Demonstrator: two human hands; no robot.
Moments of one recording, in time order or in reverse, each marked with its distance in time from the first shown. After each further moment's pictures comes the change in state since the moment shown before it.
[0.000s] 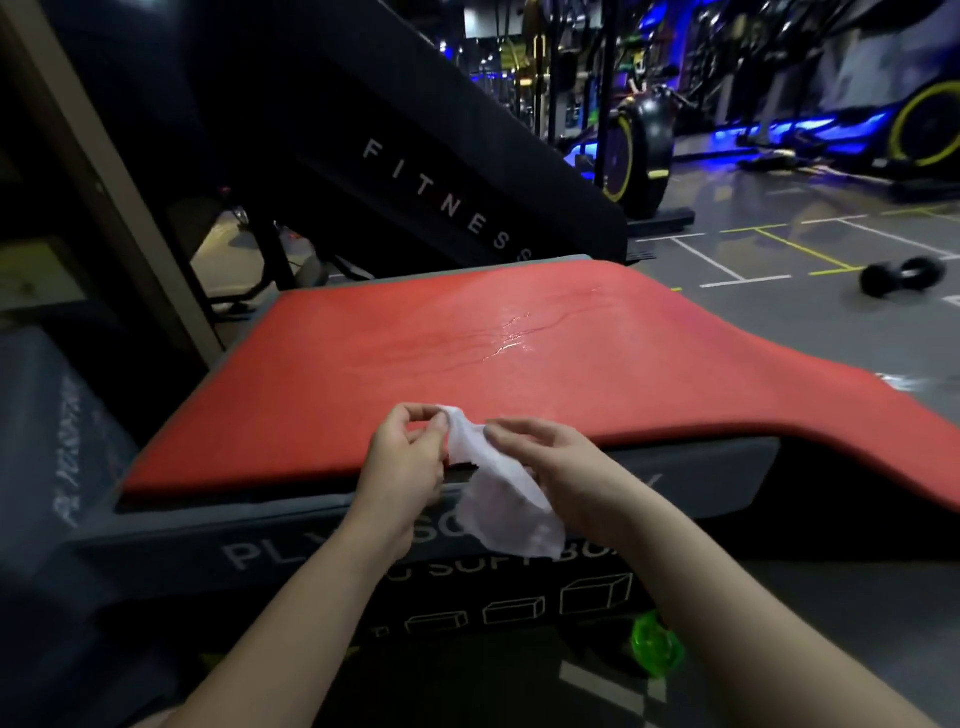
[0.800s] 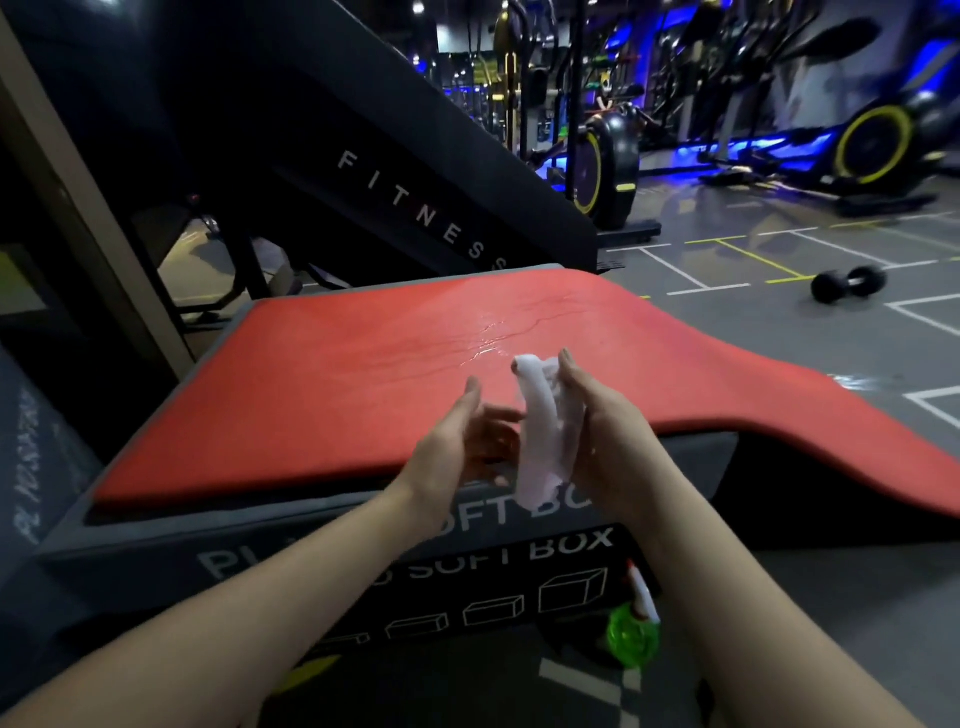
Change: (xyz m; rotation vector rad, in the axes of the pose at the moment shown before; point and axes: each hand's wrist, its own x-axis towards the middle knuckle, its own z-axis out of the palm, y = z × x) left_hand -0.015 0.022 0.036 -0.106 -0.562 -0.064; right_hand -0.029 -0.036 -0.021 0.463 0.140 -0.123
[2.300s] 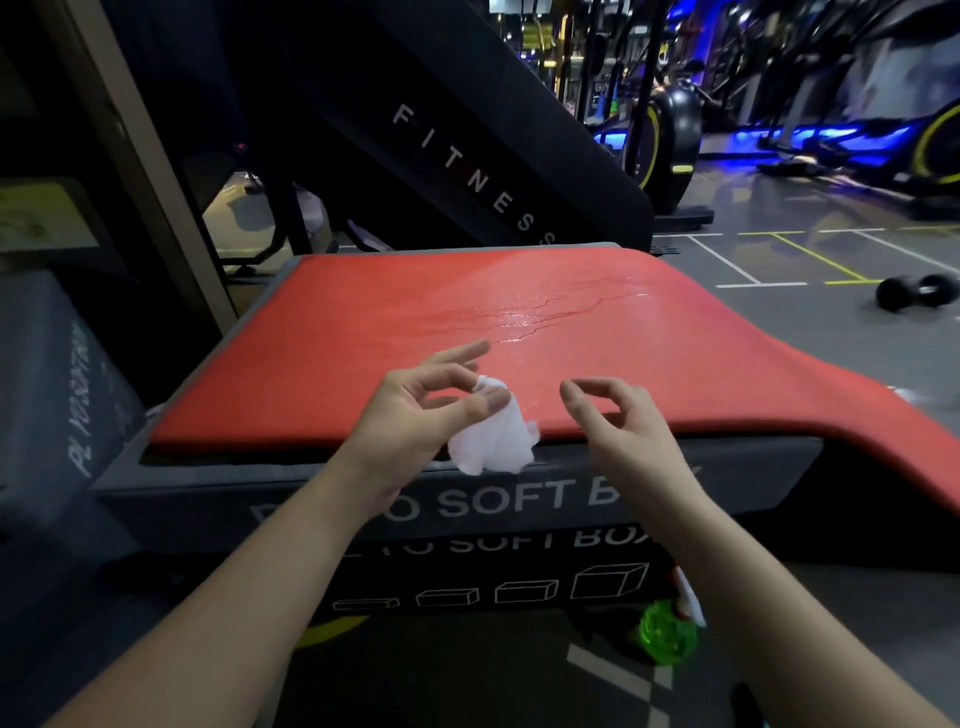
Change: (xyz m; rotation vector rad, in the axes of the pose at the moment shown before) left_hand -0.041 0.016 -0.089 0.176 0.162 0.272; right_hand 0.018 0.051 0.027 -0.793 0.281 -0.200
